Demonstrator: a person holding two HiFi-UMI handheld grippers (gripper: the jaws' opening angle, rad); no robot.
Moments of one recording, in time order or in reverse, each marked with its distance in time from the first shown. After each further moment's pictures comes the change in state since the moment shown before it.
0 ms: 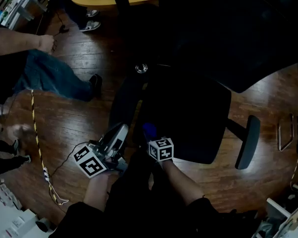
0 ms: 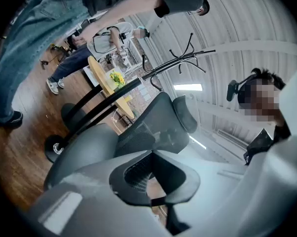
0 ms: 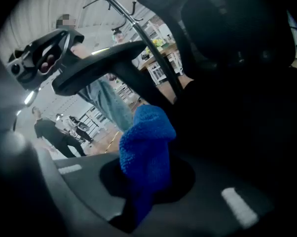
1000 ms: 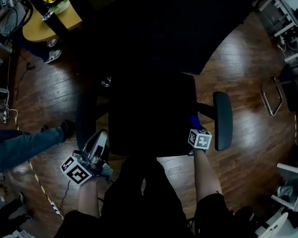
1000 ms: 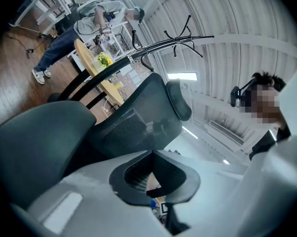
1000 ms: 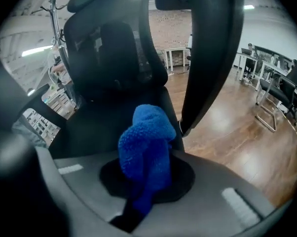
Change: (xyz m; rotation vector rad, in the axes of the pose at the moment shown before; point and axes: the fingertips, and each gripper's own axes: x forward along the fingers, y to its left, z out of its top) left arm 0.052 -0.028 -0.032 0.016 0.136 -0.079; right arm -0.256 -0.299 -0.027 0.261 -0.103 -0.660
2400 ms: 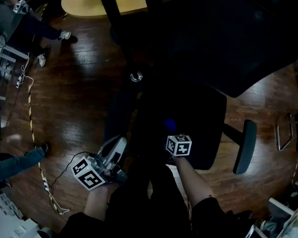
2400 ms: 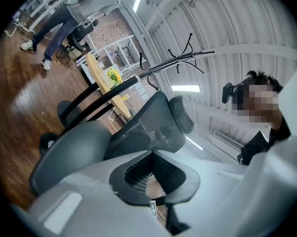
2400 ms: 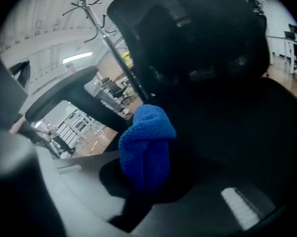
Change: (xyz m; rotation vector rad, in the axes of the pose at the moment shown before) left arm -0.051 0.008 0.021 -0.028 -0.144 0.047; right arm 0.063 0.284 -0.004 -0.167 0.022 0.473
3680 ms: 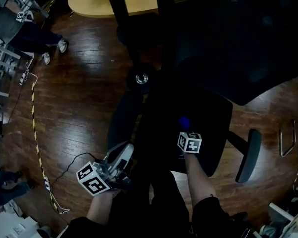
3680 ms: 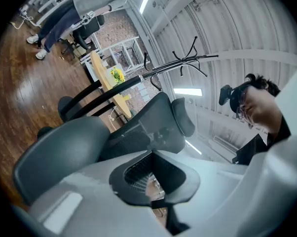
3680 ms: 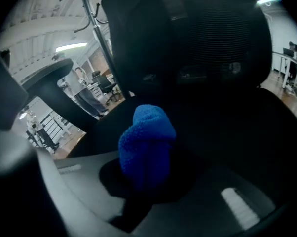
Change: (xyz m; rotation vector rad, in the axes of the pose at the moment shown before) left arm 0.003 0.004 0.009 -0.061 -0.021 -0.015; right arm 0.017 -0.062 0.027 -0.054 0.011 -0.166
